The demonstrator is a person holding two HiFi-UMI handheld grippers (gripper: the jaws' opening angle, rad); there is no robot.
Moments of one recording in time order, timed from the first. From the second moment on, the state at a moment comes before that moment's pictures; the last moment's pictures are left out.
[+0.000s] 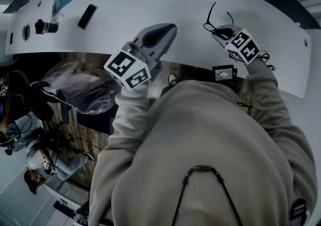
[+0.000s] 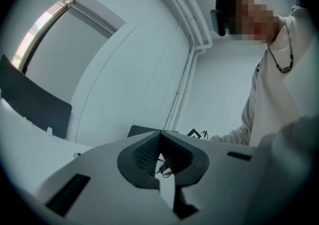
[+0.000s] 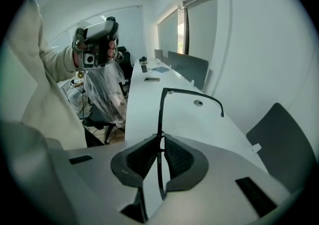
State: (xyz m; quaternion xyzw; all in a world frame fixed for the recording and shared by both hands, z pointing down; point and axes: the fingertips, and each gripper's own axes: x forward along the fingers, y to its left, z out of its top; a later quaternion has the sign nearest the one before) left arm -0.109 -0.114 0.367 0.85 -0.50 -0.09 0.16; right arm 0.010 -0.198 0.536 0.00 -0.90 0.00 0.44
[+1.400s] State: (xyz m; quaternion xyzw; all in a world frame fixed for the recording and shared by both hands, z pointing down) left arm -0.017 -0.122 0.242 0.94 -0.30 -0.14 0.10; right arm 0.088 -0.158 0.352 0.10 -0.97 0.09 0.20
